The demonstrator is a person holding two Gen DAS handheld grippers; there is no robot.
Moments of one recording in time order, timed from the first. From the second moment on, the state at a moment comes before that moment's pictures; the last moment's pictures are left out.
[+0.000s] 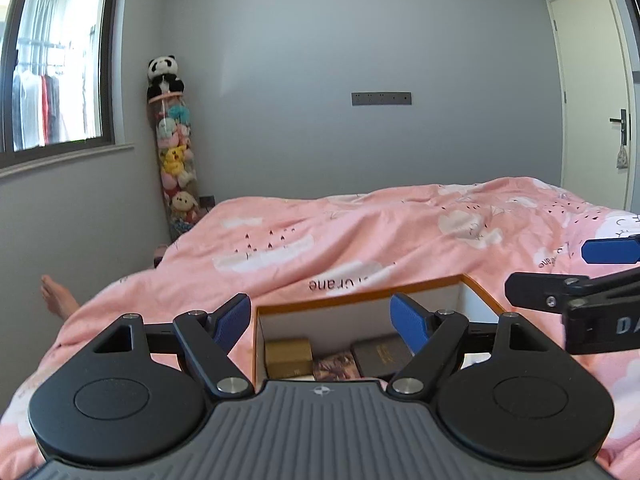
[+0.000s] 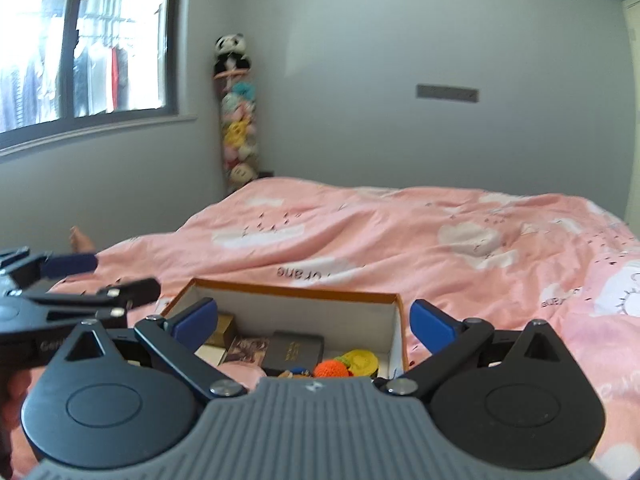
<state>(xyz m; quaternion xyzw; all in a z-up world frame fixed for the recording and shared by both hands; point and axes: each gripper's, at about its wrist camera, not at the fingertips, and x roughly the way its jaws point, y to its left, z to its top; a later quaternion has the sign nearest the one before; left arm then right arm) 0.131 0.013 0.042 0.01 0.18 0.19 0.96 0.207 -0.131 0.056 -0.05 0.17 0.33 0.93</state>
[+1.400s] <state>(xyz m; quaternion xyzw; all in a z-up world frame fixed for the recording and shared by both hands) 0.109 0.012 -0.011 -0.04 0.29 0.18 0.94 0.172 -0.122 0.002 -0.07 0.23 0.28 0.93</state>
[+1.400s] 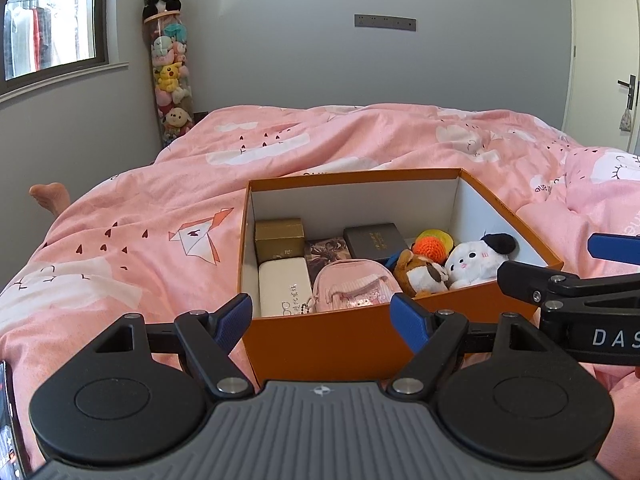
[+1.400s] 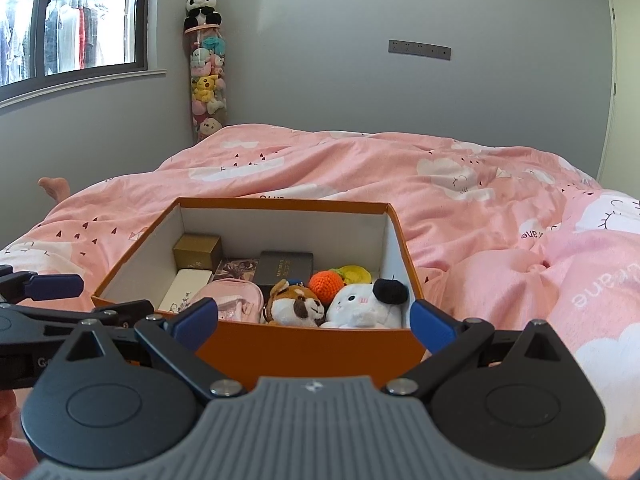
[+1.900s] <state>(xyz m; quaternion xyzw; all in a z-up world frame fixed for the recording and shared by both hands) 0.110 0.010 -0.011 -0.04 0.30 0.18 0.94 0.173 -0.123 -0.002 -0.07 0.24 0.27 0.93</state>
